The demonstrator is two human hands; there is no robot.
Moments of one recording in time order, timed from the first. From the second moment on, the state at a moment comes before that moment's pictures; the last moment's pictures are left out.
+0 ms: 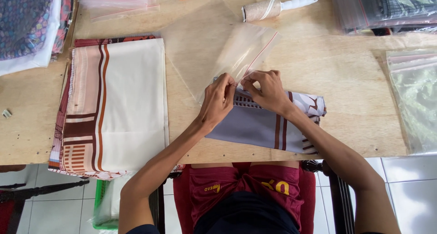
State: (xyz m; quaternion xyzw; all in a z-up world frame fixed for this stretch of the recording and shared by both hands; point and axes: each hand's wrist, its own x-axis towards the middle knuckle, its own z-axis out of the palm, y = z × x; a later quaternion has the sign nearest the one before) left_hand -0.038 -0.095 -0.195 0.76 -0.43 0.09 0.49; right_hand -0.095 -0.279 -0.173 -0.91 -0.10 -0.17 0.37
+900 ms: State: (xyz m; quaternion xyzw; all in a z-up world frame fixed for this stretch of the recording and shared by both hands) left_hand -0.003 -0.048 -0.151 0.74 -0.37 0.21 0.52; right_hand -0.118 -0.285 -0.157 -0.93 -0.13 -0.10 0.33
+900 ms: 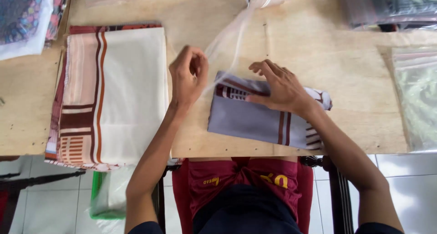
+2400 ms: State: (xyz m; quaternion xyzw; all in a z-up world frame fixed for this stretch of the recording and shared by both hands) left_hand 0.027 -0.027 -0.165 0.83 -0.50 -0.01 0.25; right_hand -0.135 -0.288 -0.180 -0.89 -0.34 -0.31 0.04
